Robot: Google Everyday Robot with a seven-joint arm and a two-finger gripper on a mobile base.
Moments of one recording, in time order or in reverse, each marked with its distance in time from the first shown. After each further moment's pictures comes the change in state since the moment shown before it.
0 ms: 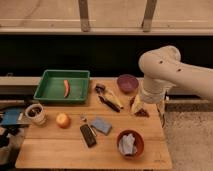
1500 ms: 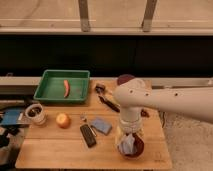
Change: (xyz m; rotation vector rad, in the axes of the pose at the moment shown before) arm 0.090 0.076 0.109 0.019 0.253 -0.169
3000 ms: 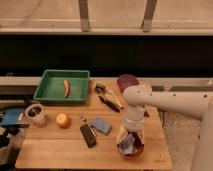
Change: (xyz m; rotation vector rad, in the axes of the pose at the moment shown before) arm -0.048 -0.015 0.058 -0.160 0.096 0.044
